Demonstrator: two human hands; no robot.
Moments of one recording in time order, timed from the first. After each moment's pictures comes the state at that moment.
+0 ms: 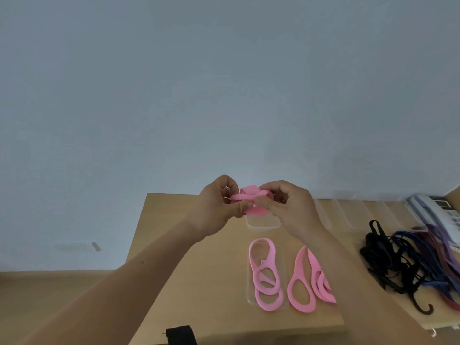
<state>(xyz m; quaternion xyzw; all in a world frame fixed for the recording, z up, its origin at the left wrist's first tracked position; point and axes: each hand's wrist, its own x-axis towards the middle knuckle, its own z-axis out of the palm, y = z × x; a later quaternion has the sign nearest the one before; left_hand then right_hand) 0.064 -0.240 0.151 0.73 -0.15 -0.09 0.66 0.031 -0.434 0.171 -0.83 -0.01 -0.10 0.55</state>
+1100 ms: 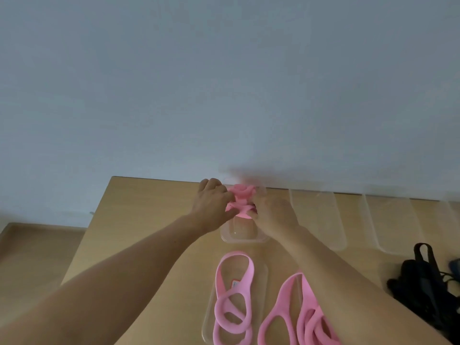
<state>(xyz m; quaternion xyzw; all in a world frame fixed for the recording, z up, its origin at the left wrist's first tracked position) 0.200 -0.361 -0.006 0.97 -0.21 -0.04 0.07 0.184 -0.545 -0.008 -0.98 -0.13 0.07 0.12</state>
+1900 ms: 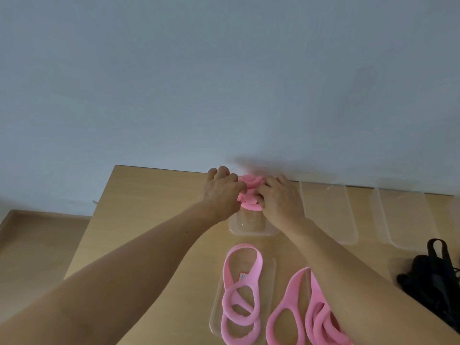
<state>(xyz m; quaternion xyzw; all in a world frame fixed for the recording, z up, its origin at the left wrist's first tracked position) 0.210 -0.366 -0.008 0.97 -0.22 -0.06 0.03 0.190 -0.543 -0.021 -0.98 -0.16 -0.04 0.09</state>
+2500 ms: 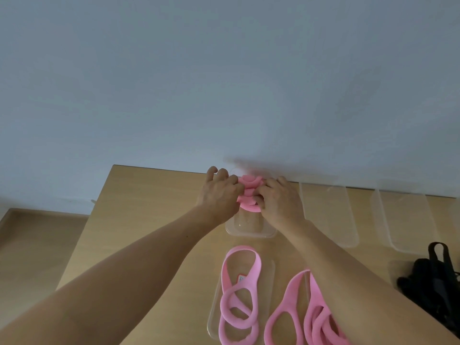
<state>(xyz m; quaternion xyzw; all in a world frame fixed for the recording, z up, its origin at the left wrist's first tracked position) 0.207 -0.368 -0.014 0.98 -0.22 -0.03 -0.02 0.191 -0.543 -0.022 -0.98 -0.14 -0.07 0.13</state>
